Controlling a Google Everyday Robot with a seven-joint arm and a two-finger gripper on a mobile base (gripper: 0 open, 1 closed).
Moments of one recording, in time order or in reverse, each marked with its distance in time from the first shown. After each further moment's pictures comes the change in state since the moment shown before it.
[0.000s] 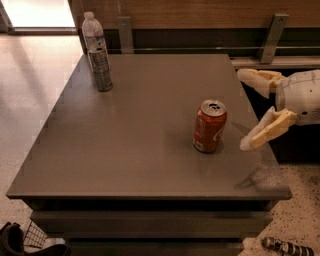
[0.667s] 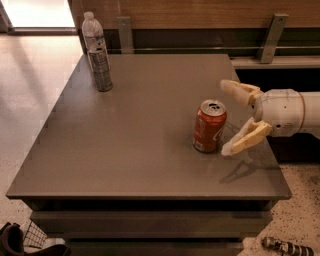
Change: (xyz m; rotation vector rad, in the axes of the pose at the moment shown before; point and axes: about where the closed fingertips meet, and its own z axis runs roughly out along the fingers) arm 0.019 -0.002 0.037 -0.032 -0.174 0.024
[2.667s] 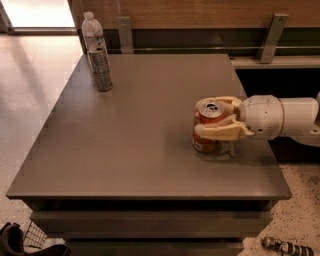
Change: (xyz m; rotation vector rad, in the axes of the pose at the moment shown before) arm 0.014 0.003 0.031 -0.046 -0.040 0.021
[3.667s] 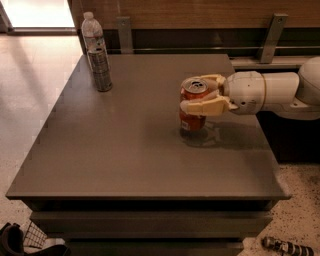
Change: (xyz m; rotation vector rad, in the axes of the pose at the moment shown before) arm -0.032 -0.040 0.030 -0.027 -0.014 0.006
